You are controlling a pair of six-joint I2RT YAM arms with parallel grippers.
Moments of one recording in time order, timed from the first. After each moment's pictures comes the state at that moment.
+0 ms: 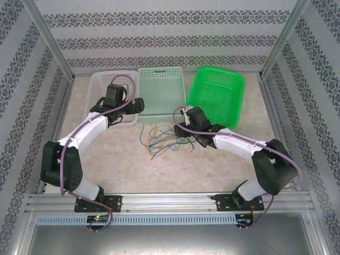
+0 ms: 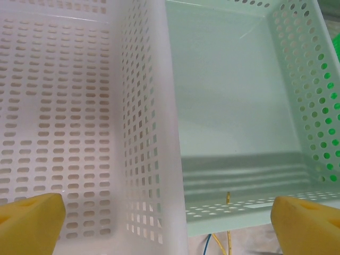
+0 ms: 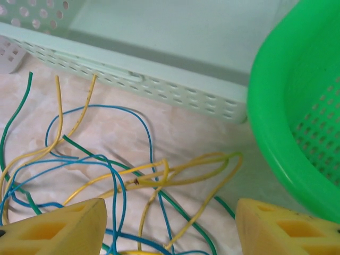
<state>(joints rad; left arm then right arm) -0.23 1.52 1.12 -0.35 0.04 -0.36 0.62 1.51 0.86 -0.12 0.01 0.26</state>
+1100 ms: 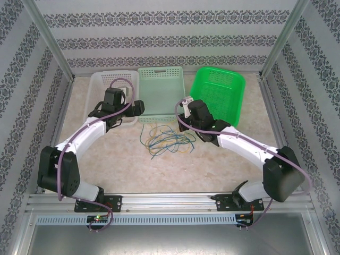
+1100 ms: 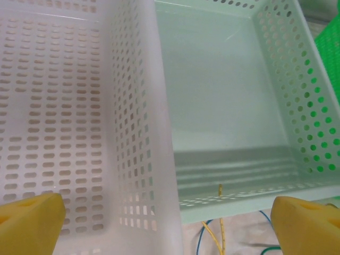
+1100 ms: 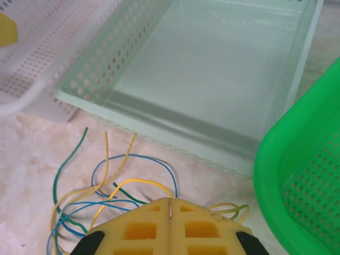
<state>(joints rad) -0.24 1.46 1.04 -0.27 0.09 -0.35 0.63 1.40 0.96 -0.17 0.01 0.23</state>
